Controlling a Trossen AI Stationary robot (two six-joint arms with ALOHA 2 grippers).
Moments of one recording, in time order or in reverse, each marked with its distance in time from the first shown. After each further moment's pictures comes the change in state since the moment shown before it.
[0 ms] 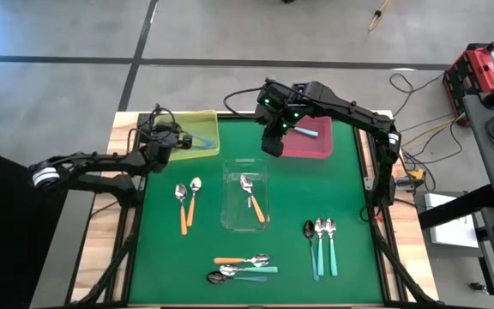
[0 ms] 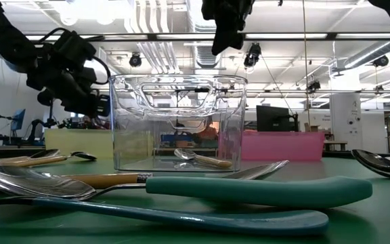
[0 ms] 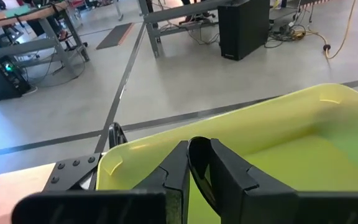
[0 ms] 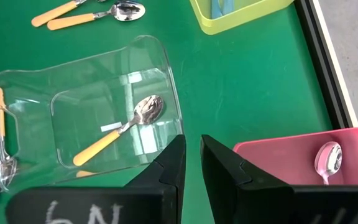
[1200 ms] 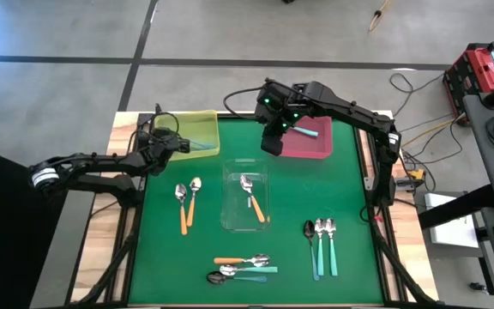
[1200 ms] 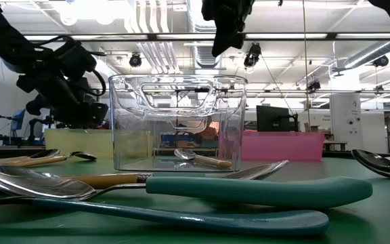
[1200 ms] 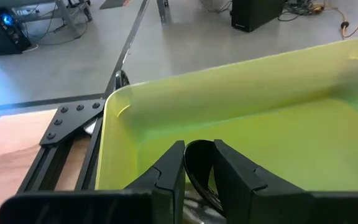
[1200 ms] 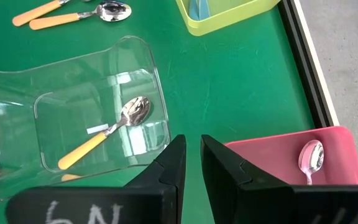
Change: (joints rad) left arm -0.004 -0.019 -0.002 -0.204 0.004 -0.240; right arm 0.000 0.000 0.000 0.006 0.051 -0.008
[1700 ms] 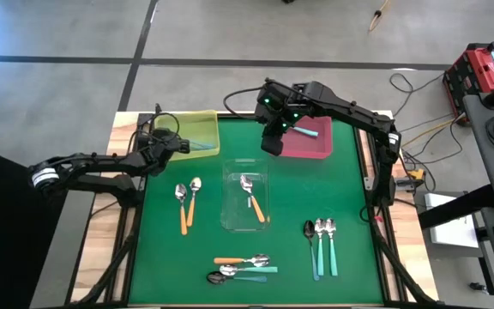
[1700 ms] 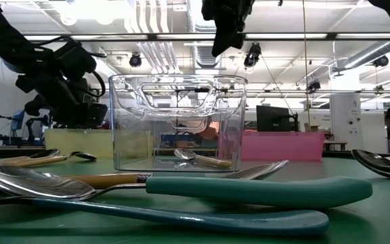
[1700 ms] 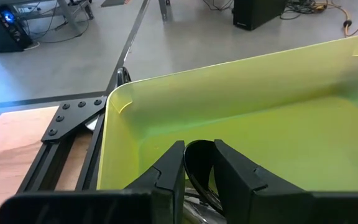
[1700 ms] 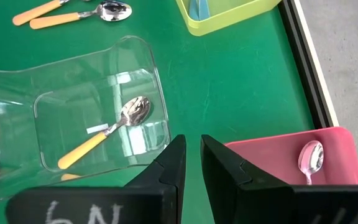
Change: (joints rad) left arm 0.000 0.000 0.000 -0.016 -0.003 -0.014; right arm 0.000 0.000 0.000 0.000 -0.001 -0.006
